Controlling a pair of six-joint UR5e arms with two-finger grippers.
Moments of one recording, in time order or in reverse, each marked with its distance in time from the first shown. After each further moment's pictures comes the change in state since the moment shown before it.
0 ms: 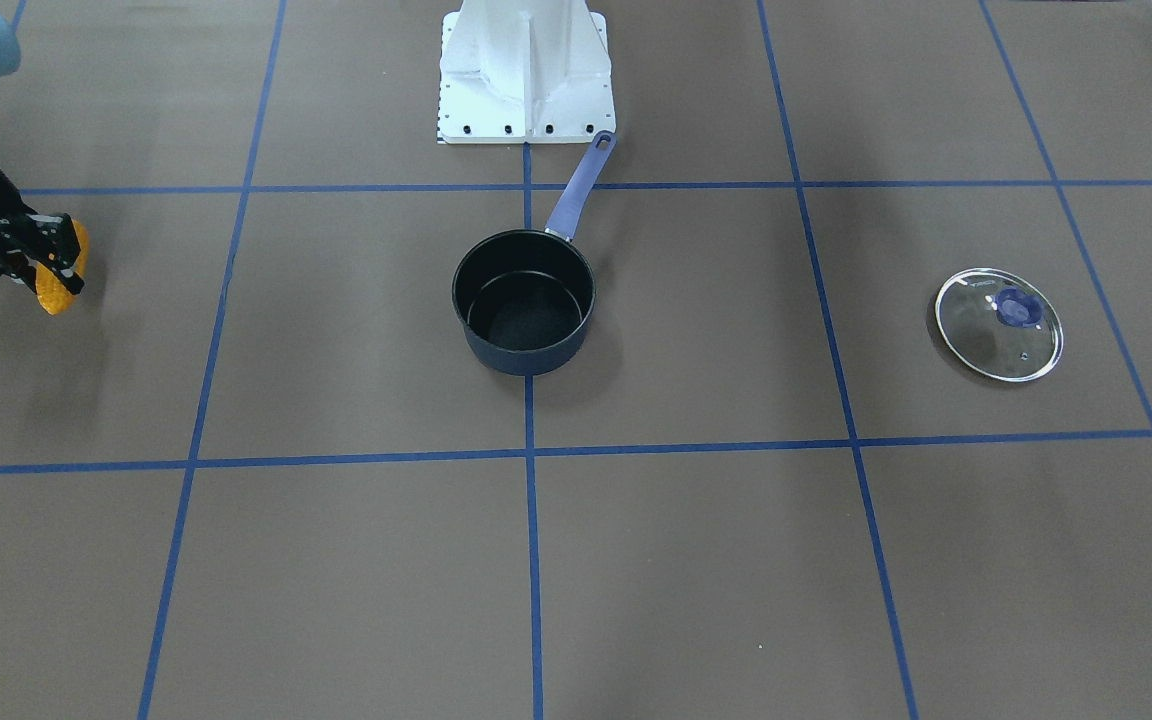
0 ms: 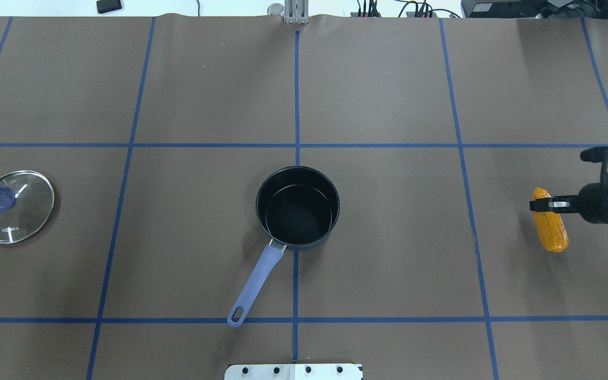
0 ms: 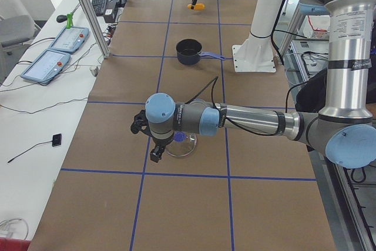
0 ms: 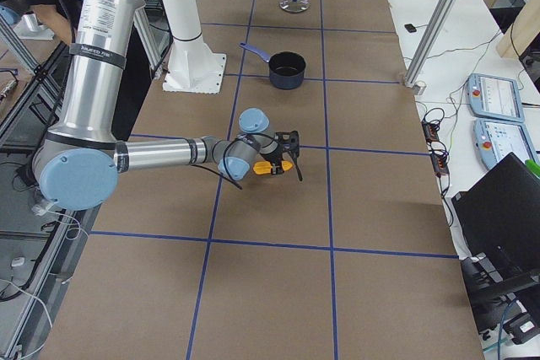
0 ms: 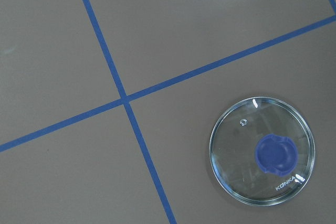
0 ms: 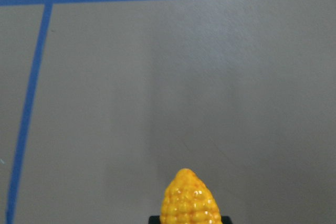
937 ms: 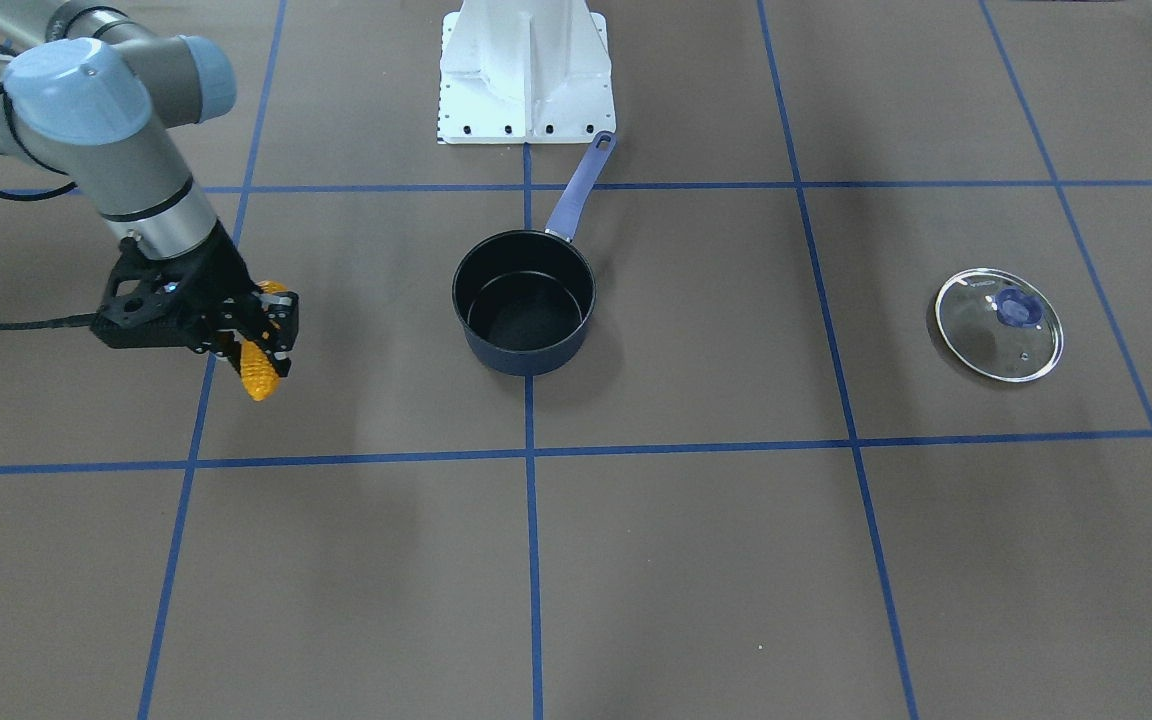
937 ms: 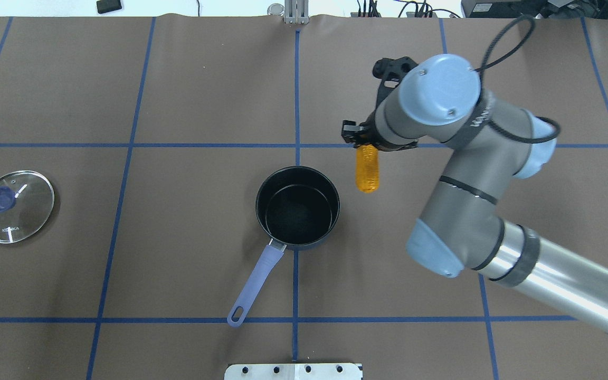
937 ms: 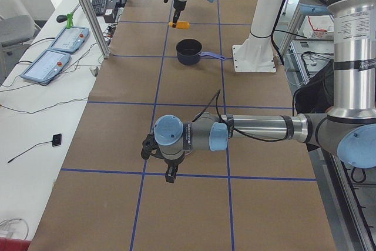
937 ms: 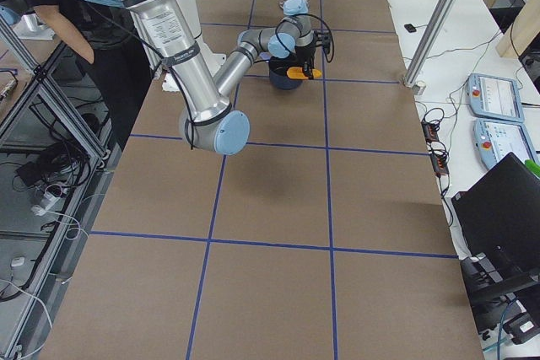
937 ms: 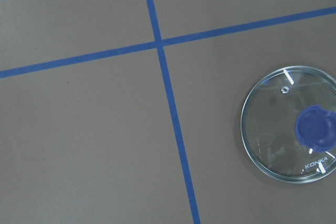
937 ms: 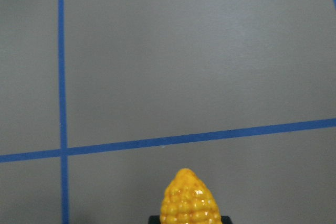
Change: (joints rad) left arm -0.007 0.063 0.062 0.015 0.051 -0.080; right arm -0.191 0.791 -0.026 -0.785 -0.173 0.269
